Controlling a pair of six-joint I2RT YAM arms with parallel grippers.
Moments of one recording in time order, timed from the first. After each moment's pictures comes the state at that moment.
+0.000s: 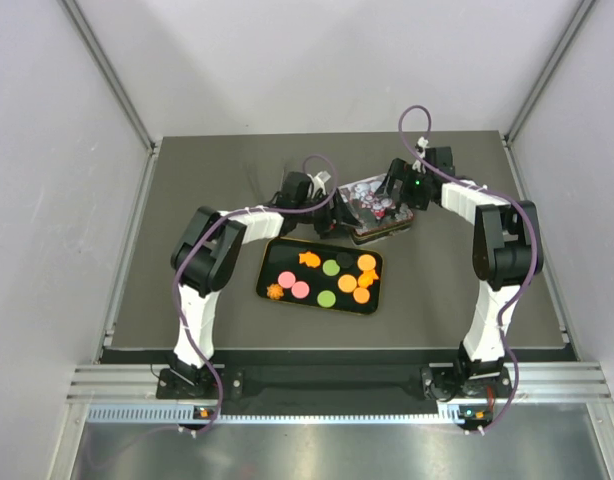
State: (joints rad) left arm -0.51 2.10 1.32 0.21 0.69 -0.91; right arm 0.12 1.99 1.35 -0.15 -0.36 0.43
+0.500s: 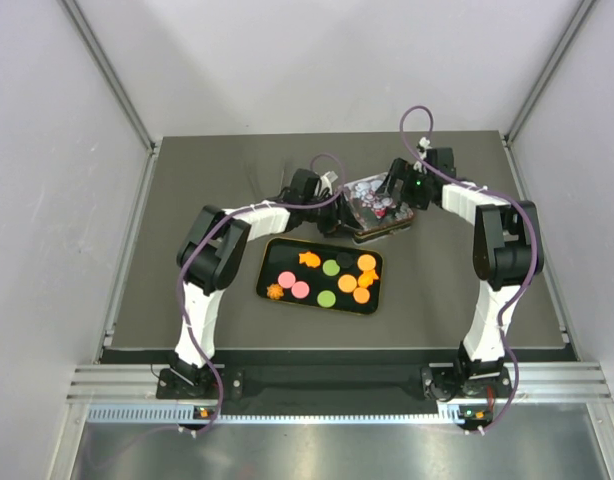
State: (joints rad) left arm -0.54 2.15 1.41 0.08 0.68 -0.84; right arm 0.12 1.99 1.33 -0.11 -0.37 0.44
